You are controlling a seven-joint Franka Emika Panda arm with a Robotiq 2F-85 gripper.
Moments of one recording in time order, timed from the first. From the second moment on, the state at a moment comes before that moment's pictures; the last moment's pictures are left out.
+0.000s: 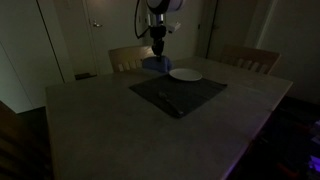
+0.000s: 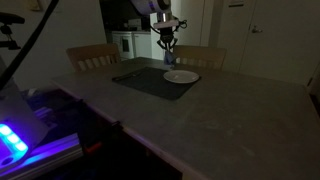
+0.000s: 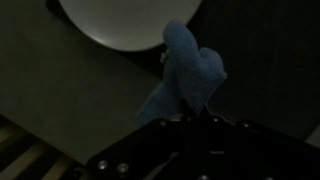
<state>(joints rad) 0.08 0.80 0.05 -1.34 -0.21 2.14 -0.35</state>
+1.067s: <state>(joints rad) 0.09 0.78 -0.03 -1.49 -0.32 2.17 -0.10</state>
